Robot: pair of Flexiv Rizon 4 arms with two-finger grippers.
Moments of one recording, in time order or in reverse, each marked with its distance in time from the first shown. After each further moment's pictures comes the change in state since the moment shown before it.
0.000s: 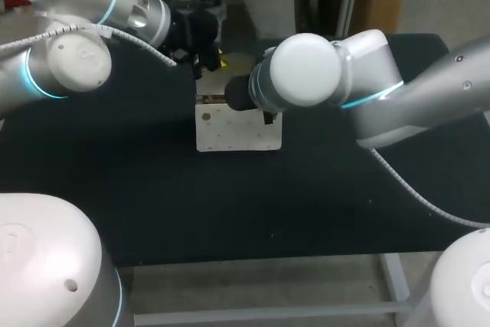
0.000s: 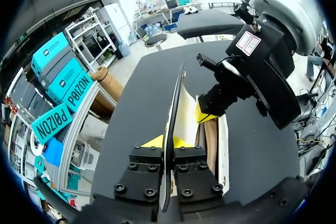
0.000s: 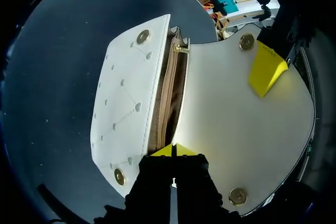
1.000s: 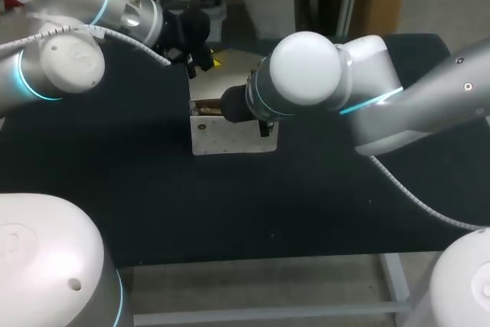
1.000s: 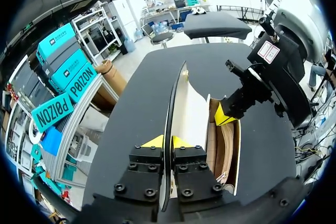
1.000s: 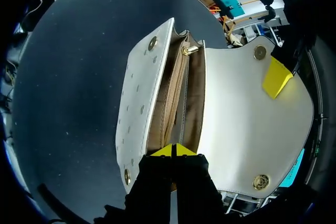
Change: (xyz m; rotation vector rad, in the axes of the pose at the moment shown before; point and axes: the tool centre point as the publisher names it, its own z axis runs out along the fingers) left arm -0.004 0.013 -0.008 -0.011 -0.012 -0.070; right arm 0.030 0.017 -0.011 -0.037 0.075 0.012
